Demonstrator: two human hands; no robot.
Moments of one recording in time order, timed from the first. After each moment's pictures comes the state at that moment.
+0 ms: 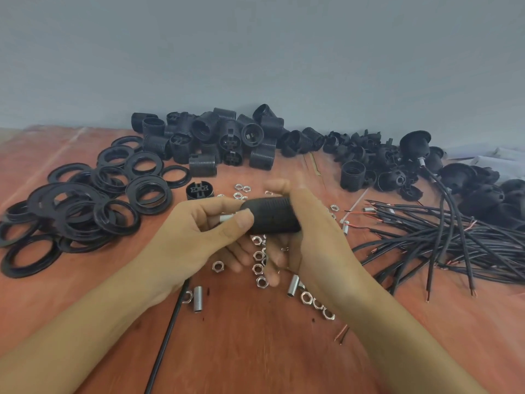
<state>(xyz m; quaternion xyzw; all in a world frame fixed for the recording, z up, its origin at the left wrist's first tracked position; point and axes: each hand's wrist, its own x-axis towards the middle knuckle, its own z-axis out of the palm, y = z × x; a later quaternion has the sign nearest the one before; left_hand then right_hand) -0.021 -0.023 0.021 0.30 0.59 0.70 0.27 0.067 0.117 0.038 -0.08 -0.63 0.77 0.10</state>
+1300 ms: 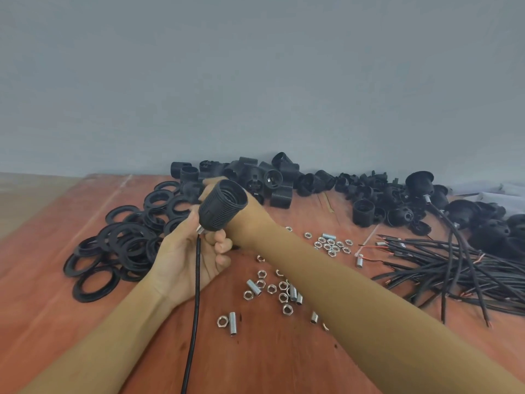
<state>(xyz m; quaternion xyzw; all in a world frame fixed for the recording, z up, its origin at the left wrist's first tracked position) -0.062 -0.053 0.017 0.21 0.31 0.85 0.37 -0.061 0.079 0.056 0.12 -0.97 0.17 0.11</state>
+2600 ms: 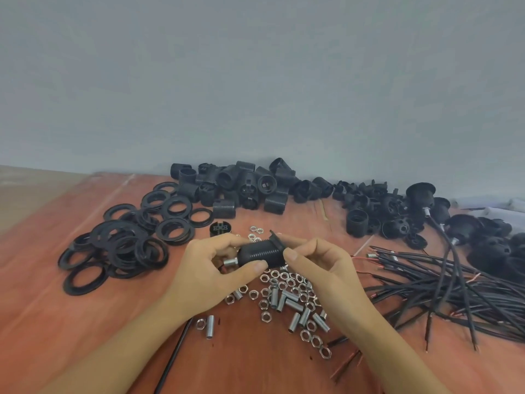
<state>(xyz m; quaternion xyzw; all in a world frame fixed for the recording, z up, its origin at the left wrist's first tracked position) -0.021 -0.023 0.016 0.39 0.72 0.57 -0.05 0.071 0.155 0.025 -0.02 -0.66 0.74 0.16</state>
